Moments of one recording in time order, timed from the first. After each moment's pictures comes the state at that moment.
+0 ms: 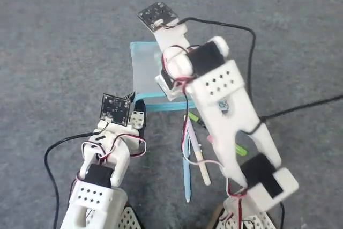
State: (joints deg) left arm 6.9 -79.5 93.7 24.0 3.6; right arm -35.2 1.8 -27.3 100.2 5.9
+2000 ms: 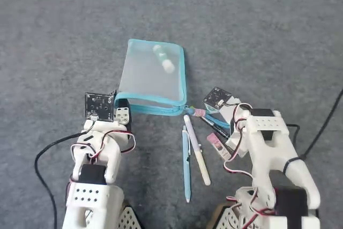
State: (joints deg) left arm -2.2 -79.5 93.7 24.0 3.6; right arm -3.2 -15.4 56.5 53.7 46.1
